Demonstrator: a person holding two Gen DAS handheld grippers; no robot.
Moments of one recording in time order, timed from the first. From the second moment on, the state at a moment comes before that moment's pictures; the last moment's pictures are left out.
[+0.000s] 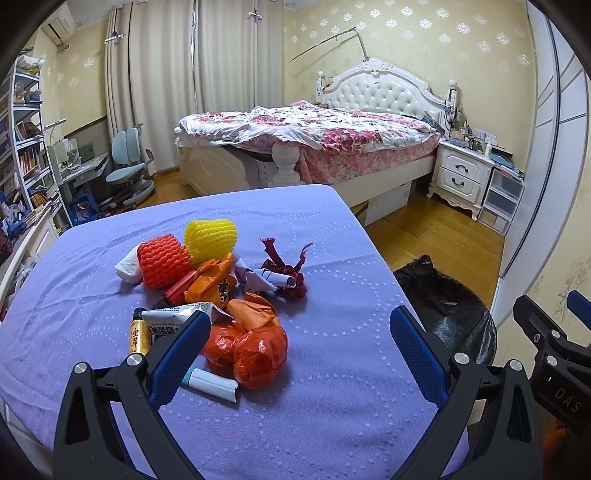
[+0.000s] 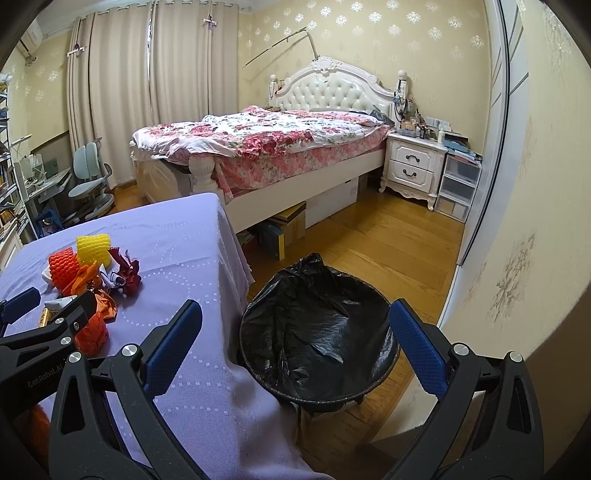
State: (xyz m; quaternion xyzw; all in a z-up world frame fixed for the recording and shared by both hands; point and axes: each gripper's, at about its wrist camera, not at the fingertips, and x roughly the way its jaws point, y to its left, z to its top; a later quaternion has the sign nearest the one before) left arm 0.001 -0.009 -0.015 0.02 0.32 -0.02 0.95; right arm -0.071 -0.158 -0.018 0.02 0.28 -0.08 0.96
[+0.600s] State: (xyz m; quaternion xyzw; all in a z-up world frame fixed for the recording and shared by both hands) left arm 0.003 -0.009 -0.017 0.02 0.32 -0.02 0.95; right arm -0.069 -0.158 -0.017 0.02 0.28 -0.08 0.96
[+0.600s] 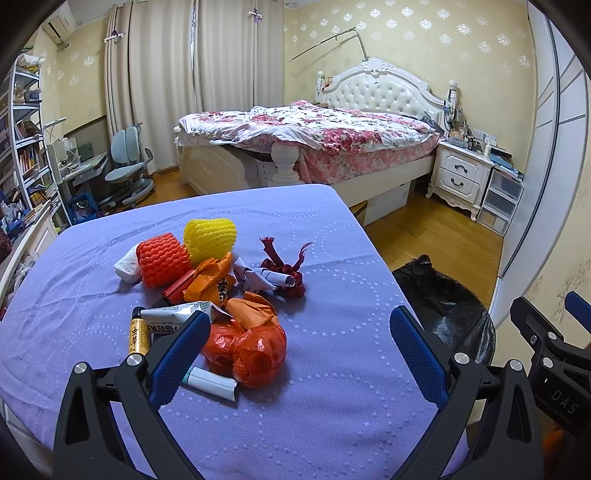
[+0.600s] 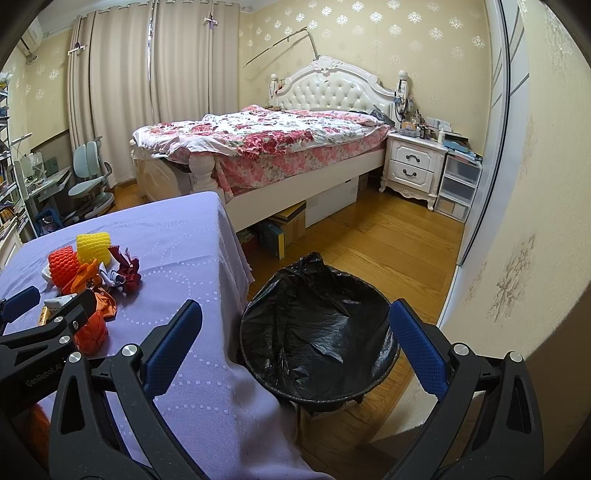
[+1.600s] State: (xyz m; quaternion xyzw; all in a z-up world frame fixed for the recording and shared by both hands) left arm -0.015 0.074 -0.045 0.00 0.37 0.05 0.93; right arm -0.047 -0.109 -0.037 -0.01 0.33 0.00 0.95
